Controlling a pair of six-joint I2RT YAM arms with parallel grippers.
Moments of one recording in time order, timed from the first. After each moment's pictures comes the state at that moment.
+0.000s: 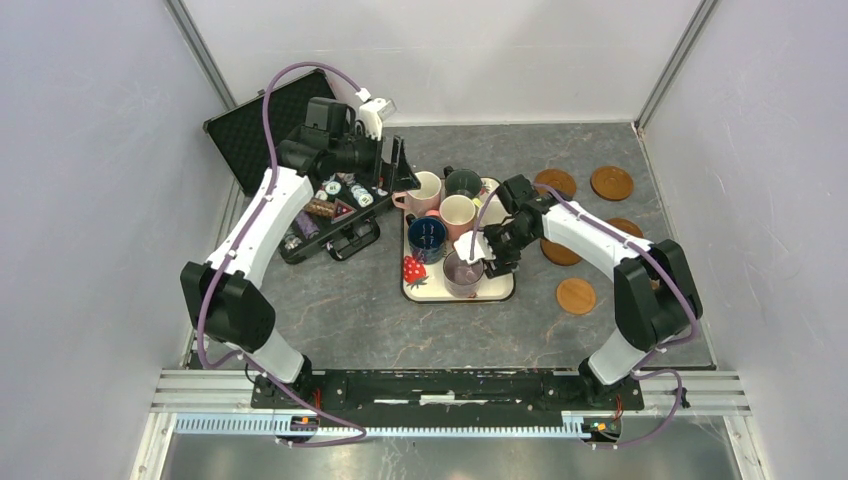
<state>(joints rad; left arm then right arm) -0.32 1.61 1.60 -0.68 0.63 -0.04 0.47 1.63 1.14 -0.81 -0.58 -1.49</state>
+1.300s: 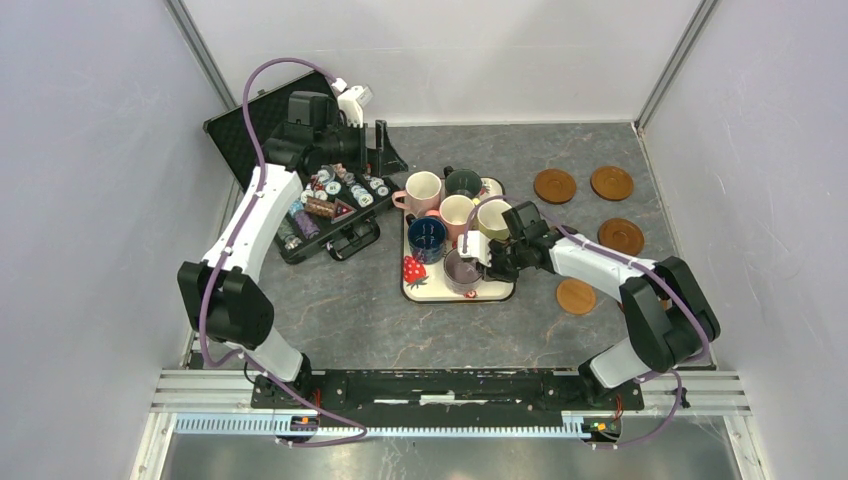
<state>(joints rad) -0.23 1.61 1.60 -0.60 0.63 -0.12 0.50 1.52 0.82 -0.37 -0.51 -0.93</state>
